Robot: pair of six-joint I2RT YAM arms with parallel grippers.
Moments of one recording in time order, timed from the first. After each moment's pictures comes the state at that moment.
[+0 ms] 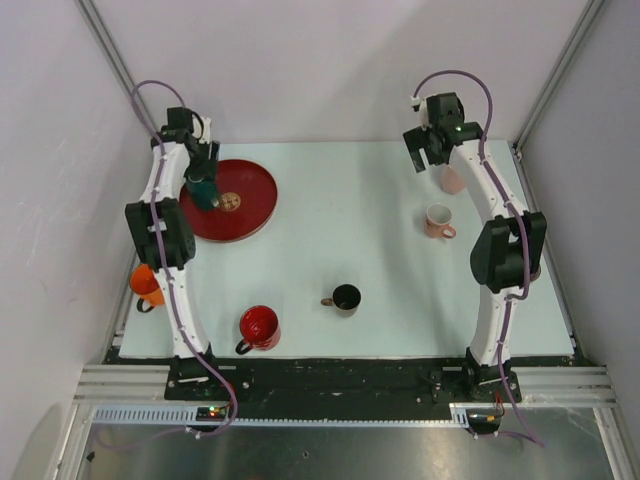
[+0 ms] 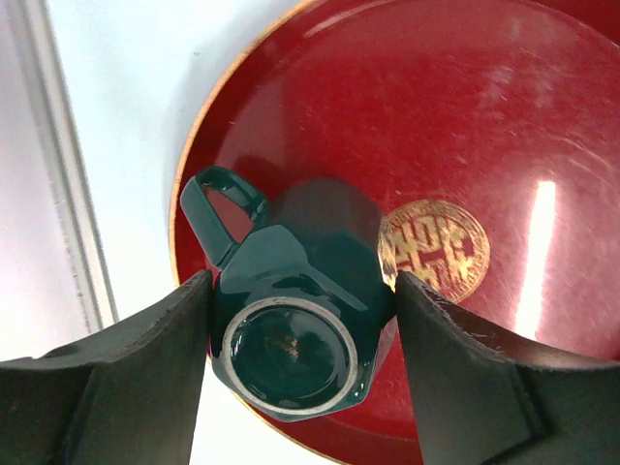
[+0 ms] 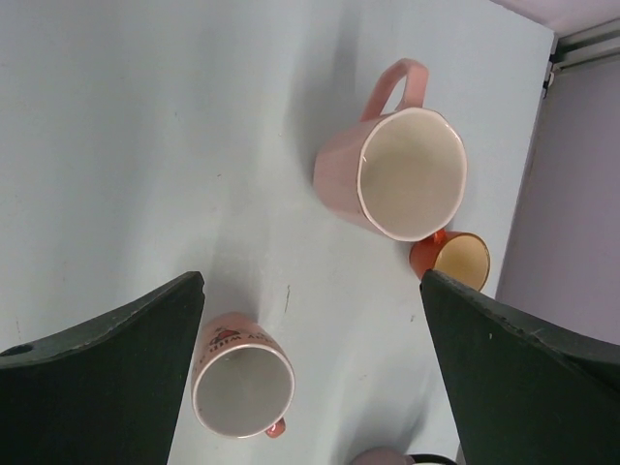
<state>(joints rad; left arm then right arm) 0.12 2.33 2.21 -0.84 -0.02 0.19 0.20 2.05 2.03 -0.77 0.26 -0.25</state>
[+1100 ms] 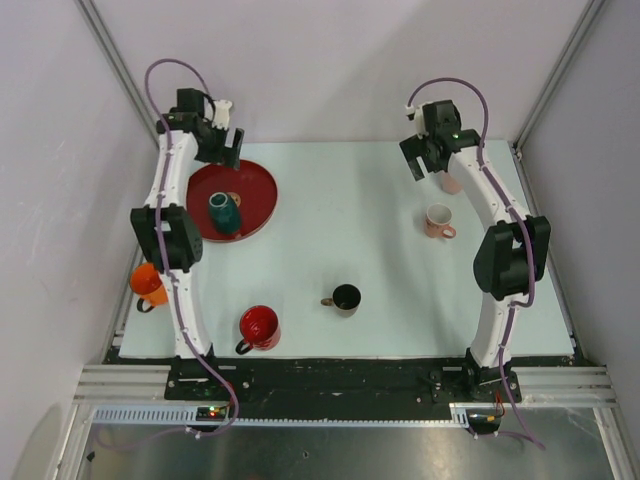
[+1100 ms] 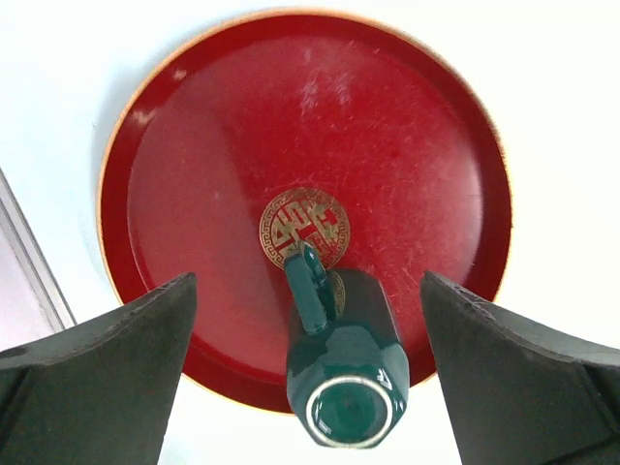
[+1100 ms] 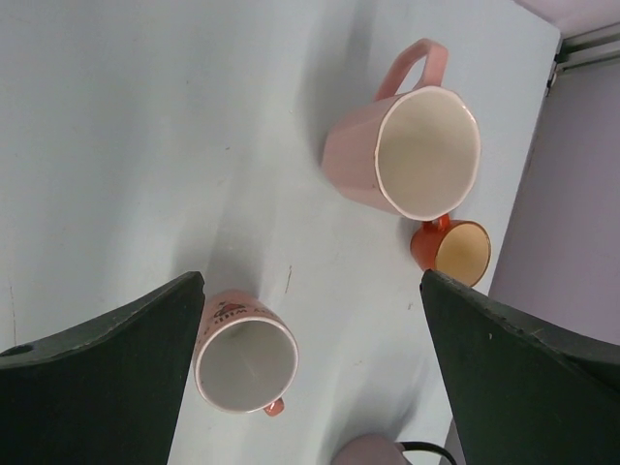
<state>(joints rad) 0.05 2.25 2.35 -1.03 0.21 0.30 0.22 1.97 1.91 -0.74 0.27 -0.29</state>
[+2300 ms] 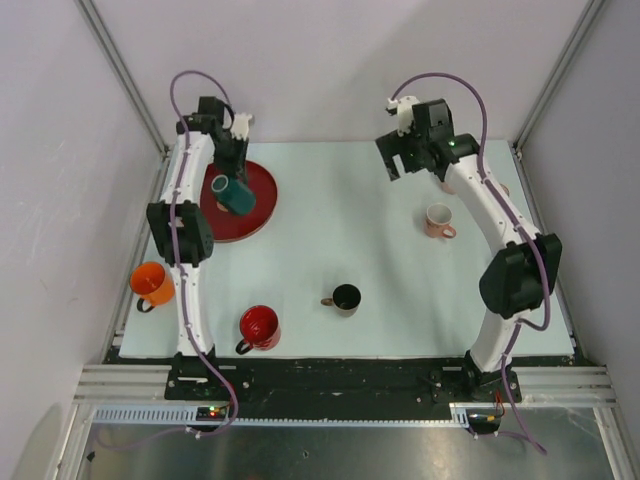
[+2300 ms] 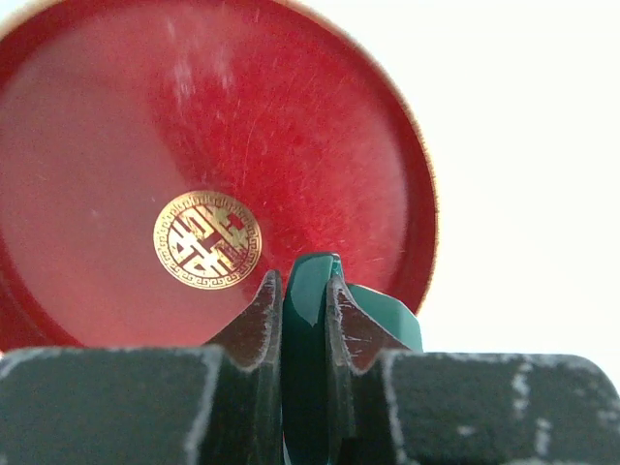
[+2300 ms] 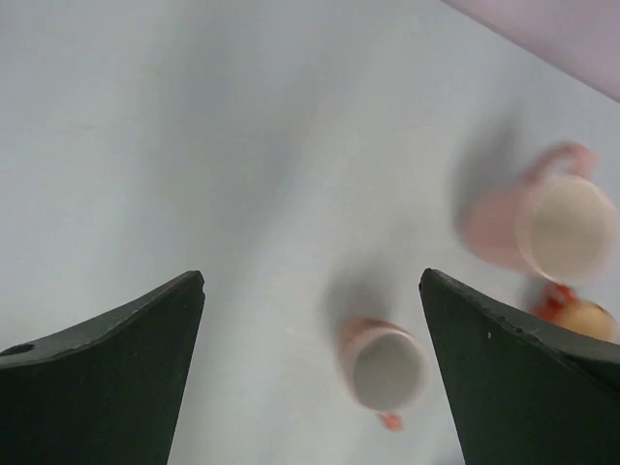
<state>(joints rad) -0.02 2.39 2.43 -1.15 0.24 0.27 0.31 1.85 1.86 -0.72 0.08 -0.22</state>
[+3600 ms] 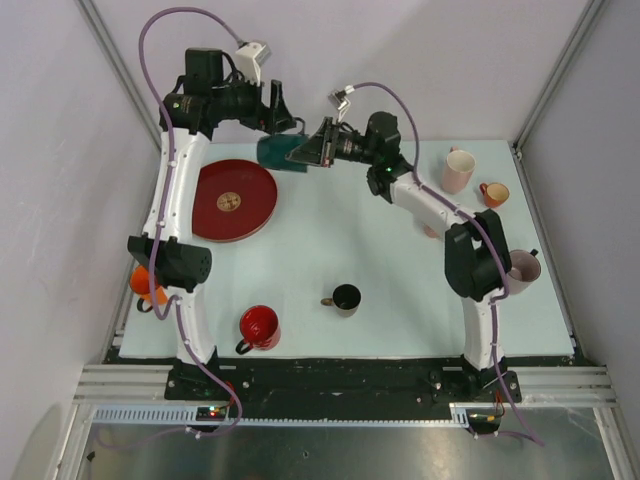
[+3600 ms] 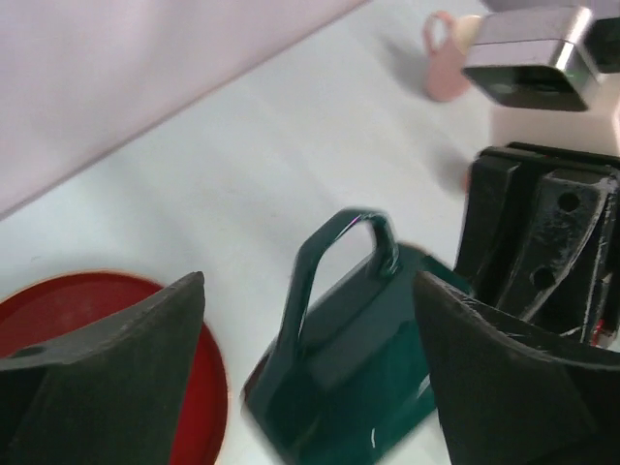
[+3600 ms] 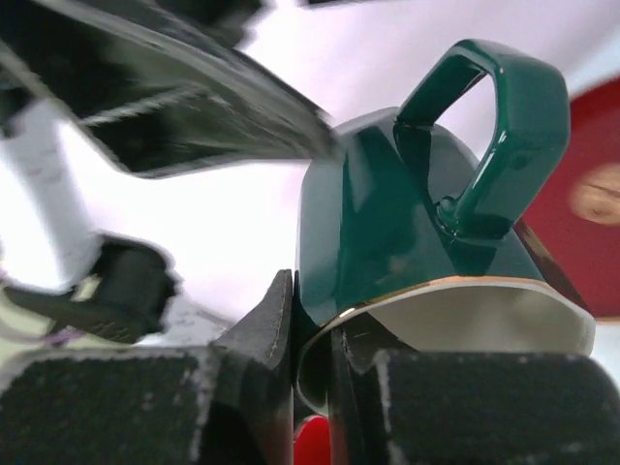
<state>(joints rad) -0.18 2.05 2.53 -1.00 0.63 0.07 0.52 2.08 1.76 0.66 -0.94 1.10</state>
